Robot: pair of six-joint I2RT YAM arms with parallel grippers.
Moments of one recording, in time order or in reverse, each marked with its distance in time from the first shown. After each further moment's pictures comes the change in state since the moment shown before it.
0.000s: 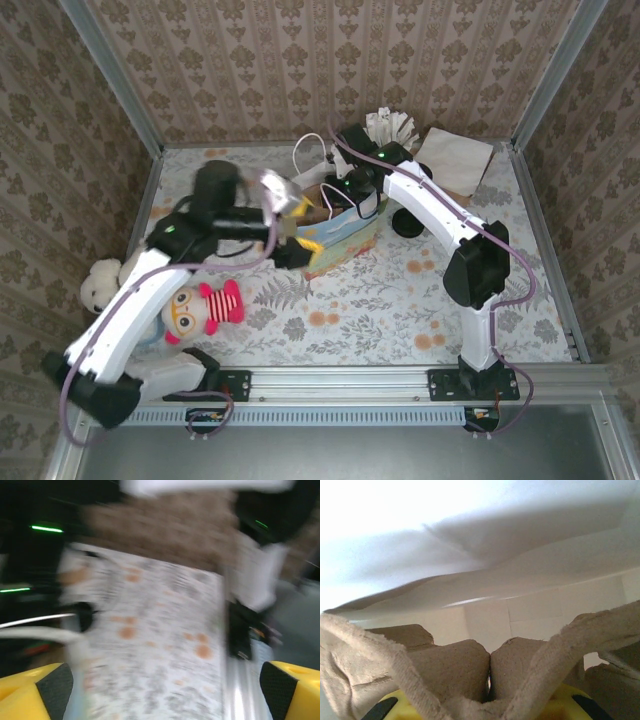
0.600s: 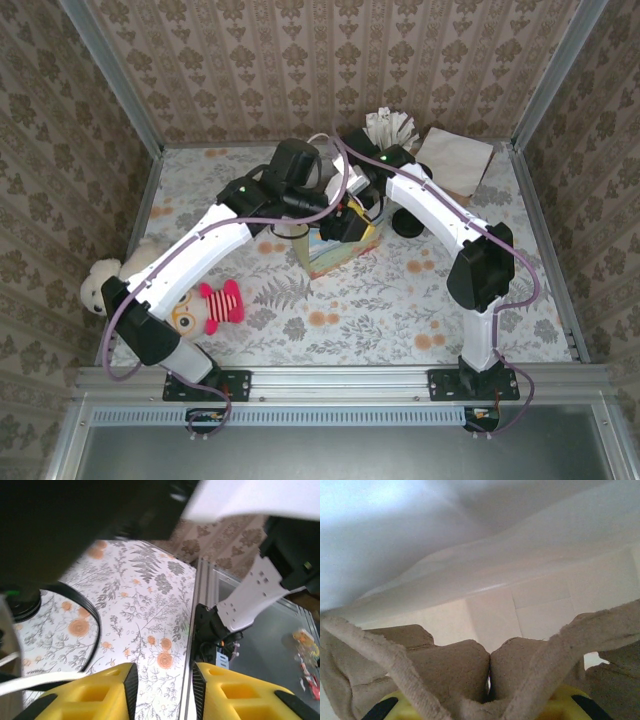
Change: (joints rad) left arm -0.269 0.422 0.330 -0.122 0.000 -0.174; right arm 0.000 -0.033 -0.056 -0.006 0.003 0.086
